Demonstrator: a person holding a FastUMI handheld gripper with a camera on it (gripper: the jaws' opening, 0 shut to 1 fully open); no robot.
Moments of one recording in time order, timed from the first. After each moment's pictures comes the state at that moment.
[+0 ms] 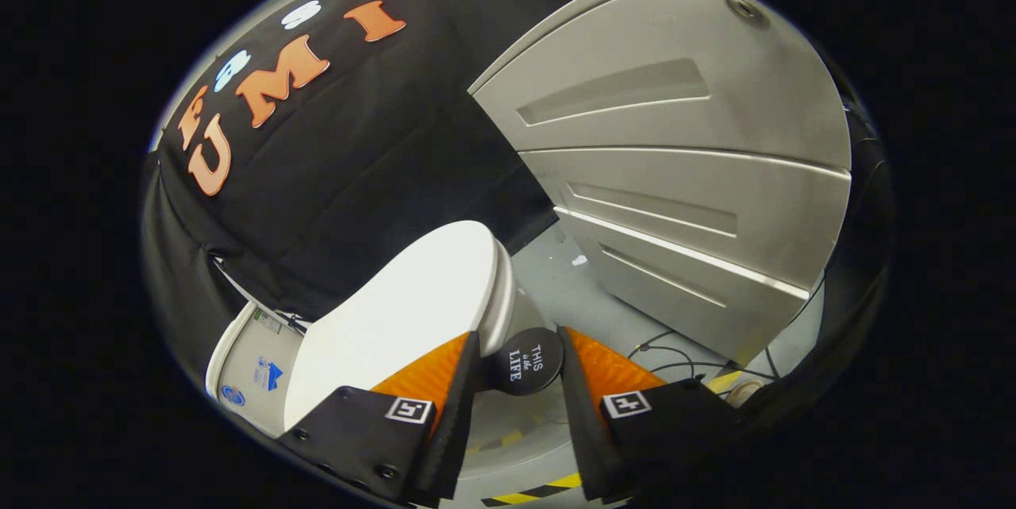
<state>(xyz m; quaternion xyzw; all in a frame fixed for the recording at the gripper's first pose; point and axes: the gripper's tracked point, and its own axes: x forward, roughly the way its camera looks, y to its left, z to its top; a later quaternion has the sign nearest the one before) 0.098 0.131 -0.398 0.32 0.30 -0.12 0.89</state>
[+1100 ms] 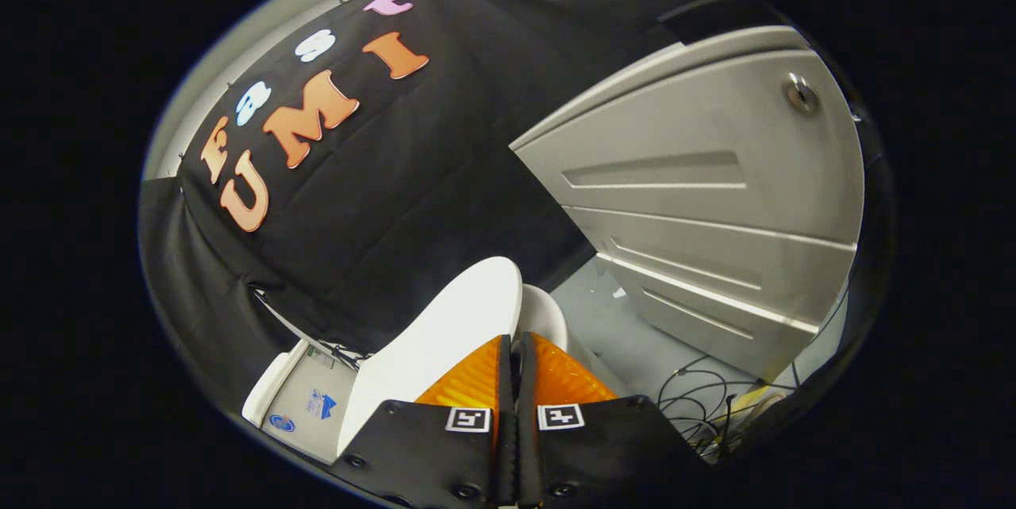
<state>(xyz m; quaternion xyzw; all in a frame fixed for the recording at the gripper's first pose) 0.124 0.134 -0.304 0.34 0.22 -0.06 0.91</state>
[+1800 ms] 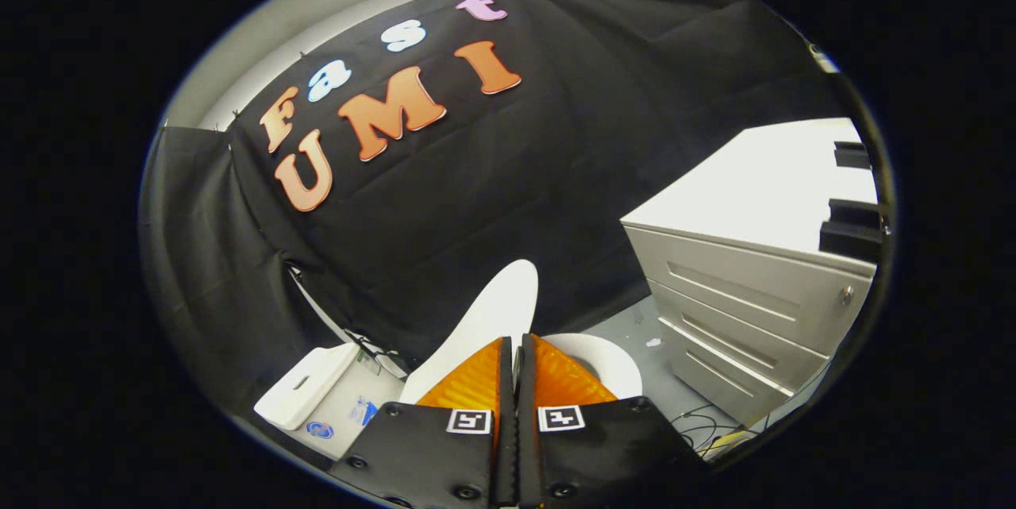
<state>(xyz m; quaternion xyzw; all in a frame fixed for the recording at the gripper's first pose) 0.177 0.196 -0.140 0.24 0.11 0.00 0.97</state>
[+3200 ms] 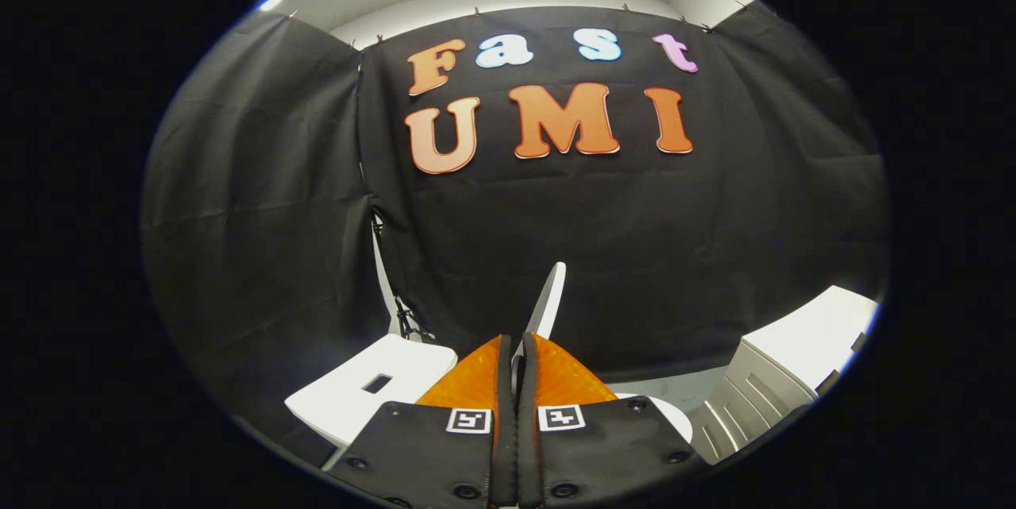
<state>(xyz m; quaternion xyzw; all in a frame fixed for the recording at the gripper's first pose) 0.205 0.456 0.028 0.02 0.07 0.11 0.99</state>
